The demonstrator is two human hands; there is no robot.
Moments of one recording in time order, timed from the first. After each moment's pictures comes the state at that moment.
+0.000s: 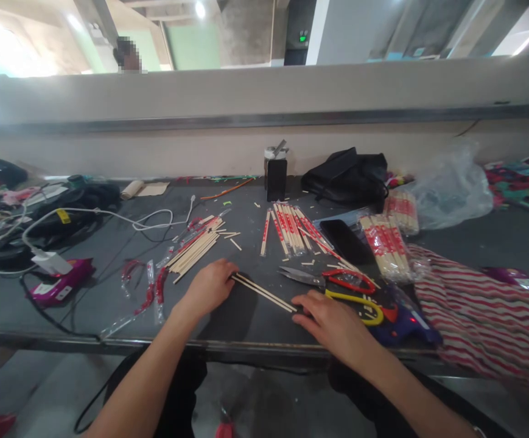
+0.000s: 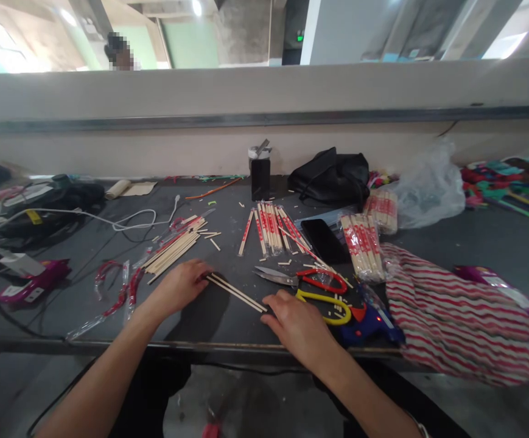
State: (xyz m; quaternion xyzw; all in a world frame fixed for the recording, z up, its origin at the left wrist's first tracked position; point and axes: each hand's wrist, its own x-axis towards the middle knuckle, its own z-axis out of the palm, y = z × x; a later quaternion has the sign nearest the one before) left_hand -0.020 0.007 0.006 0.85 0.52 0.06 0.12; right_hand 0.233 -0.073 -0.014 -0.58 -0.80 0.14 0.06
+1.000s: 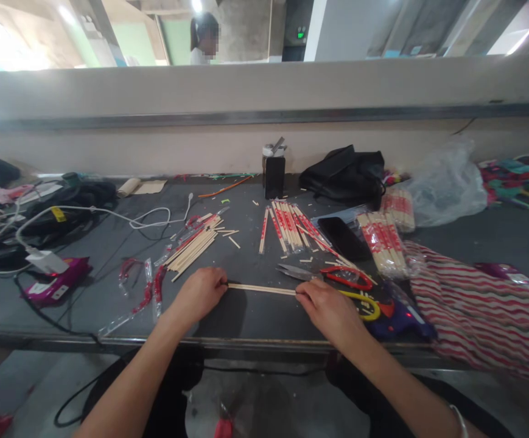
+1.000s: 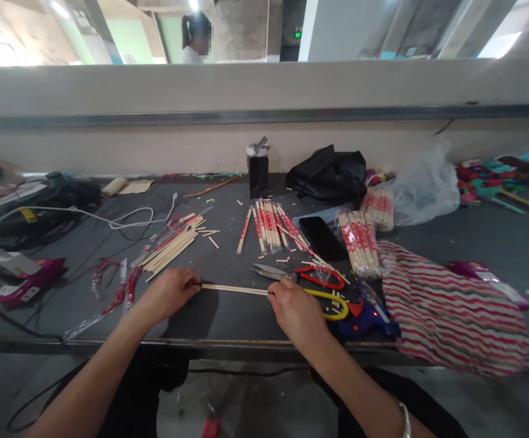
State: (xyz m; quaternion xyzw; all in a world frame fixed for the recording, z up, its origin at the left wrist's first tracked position) left_hand -0.033 -0.007 0.007 0.81 0.57 0.05 0.16; right_hand 0.232 -0.063 -0.021 -0.64 -0.76 0.07 0.12
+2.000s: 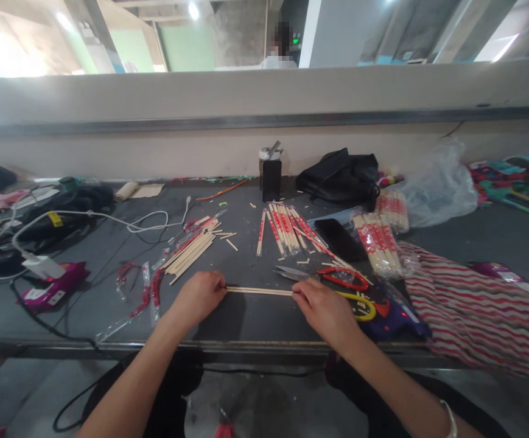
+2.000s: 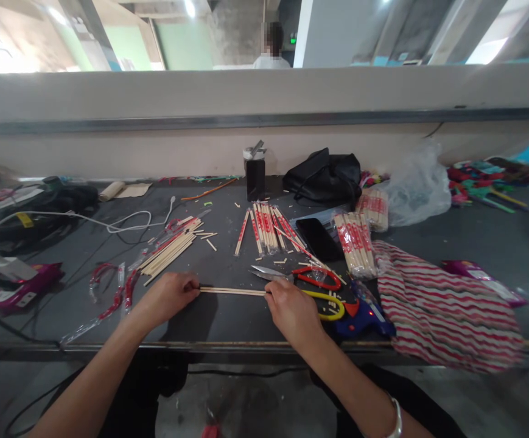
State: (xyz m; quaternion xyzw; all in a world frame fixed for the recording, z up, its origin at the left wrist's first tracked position) left_hand -0.030 -0.007 0.011 0.80 0.58 0.03 0.17; right_hand 0.230 -0.061 -0.024 -0.64 -0.75 0.06 0.14
